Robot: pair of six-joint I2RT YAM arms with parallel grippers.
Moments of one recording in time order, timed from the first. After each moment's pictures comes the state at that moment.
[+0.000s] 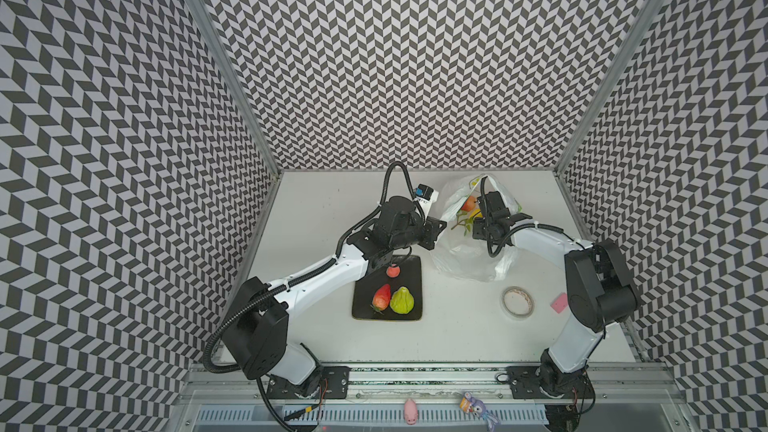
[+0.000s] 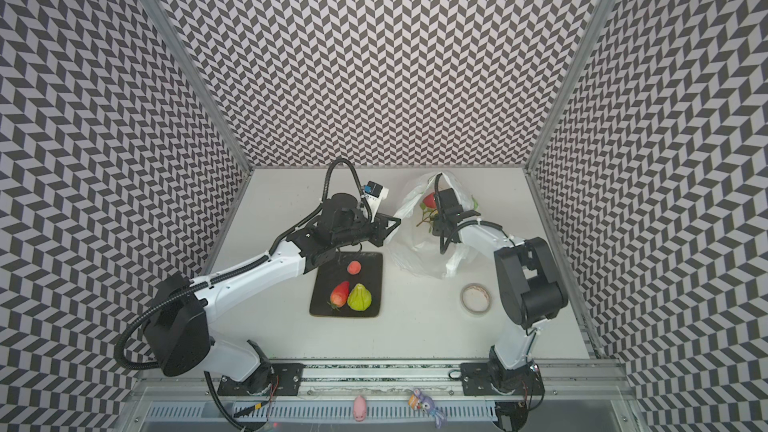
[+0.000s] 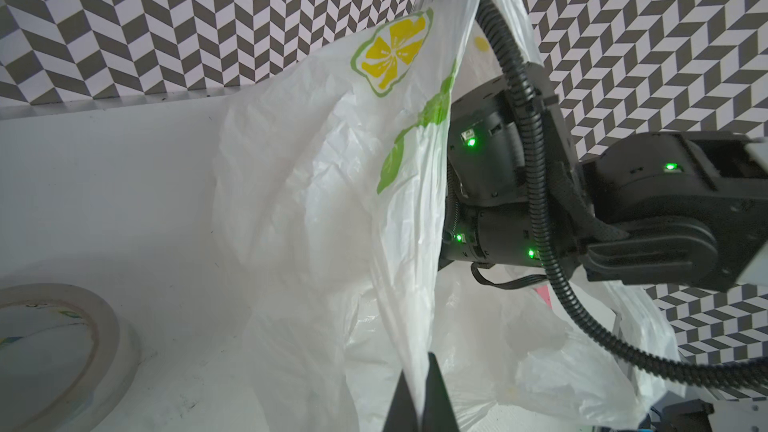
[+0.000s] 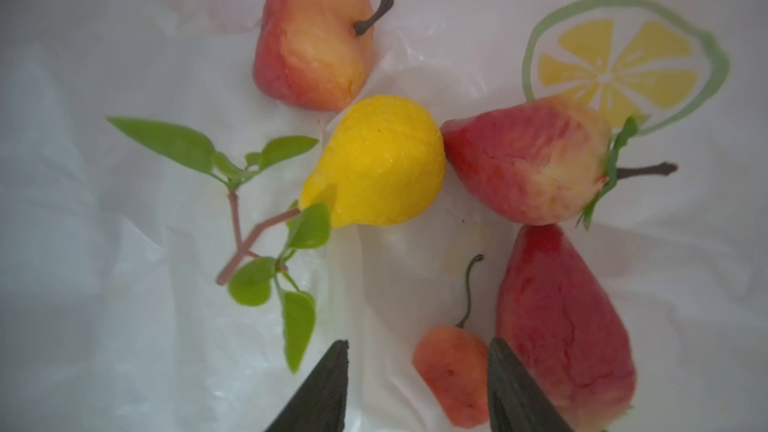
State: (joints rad) left arm -0.75 1.50 1.11 0.00 0.26 -0.36; right arm 0.31 1.76 1.14 -0.37 0.20 0.51
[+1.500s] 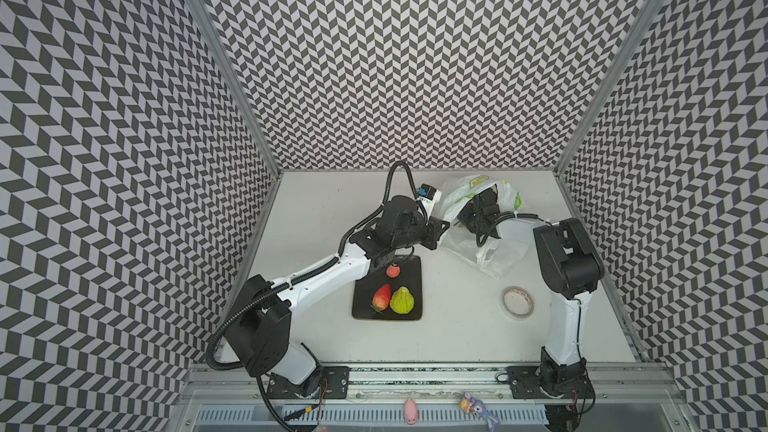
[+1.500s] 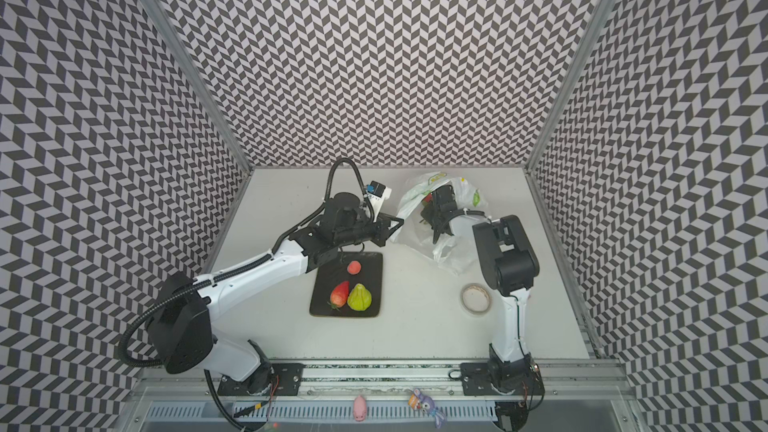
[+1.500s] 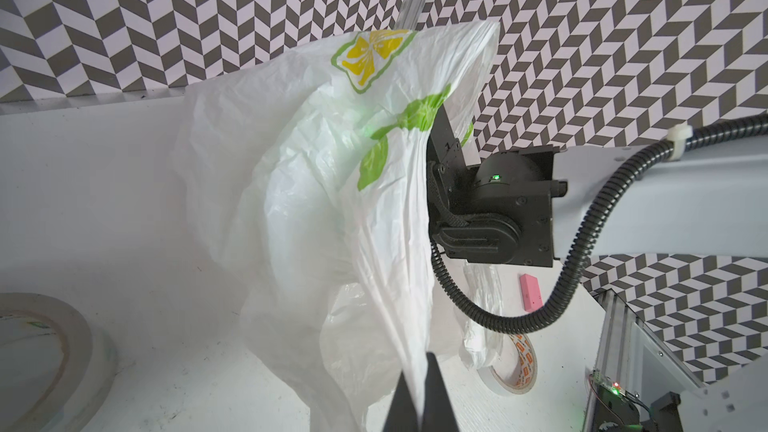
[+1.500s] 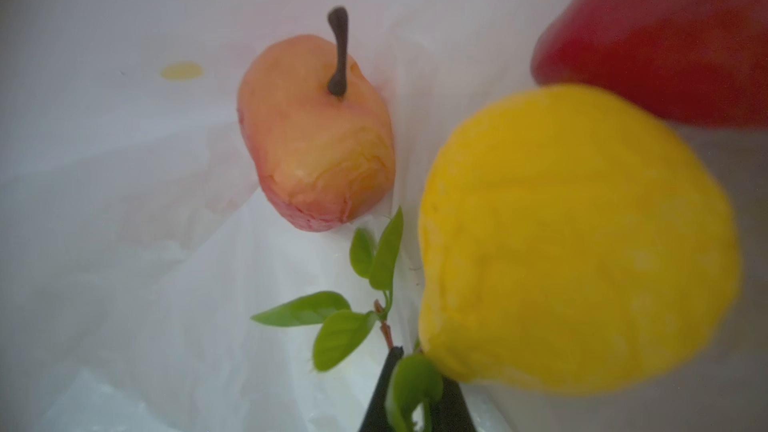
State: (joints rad) left arm -0.76 1.52 1.13 0.01 0.28 -0.36; right arm 0.28 2.04 1.25 -0.04 0.01 1.02
